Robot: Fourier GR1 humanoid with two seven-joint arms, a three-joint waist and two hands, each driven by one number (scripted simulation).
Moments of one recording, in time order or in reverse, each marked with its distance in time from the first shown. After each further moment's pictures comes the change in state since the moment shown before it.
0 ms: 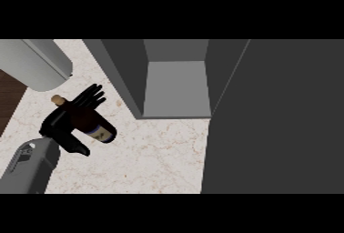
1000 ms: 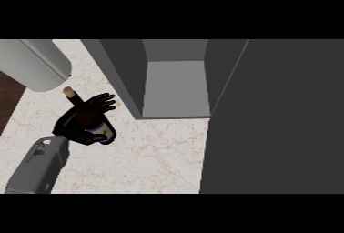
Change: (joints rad) left arm -0.111 -0.009 -0.012 0.297 -0.078 0.018 -0.153; right arm -0.049 -0.006 0.008 0.003 0.018 -0.018 0.042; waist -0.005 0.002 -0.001
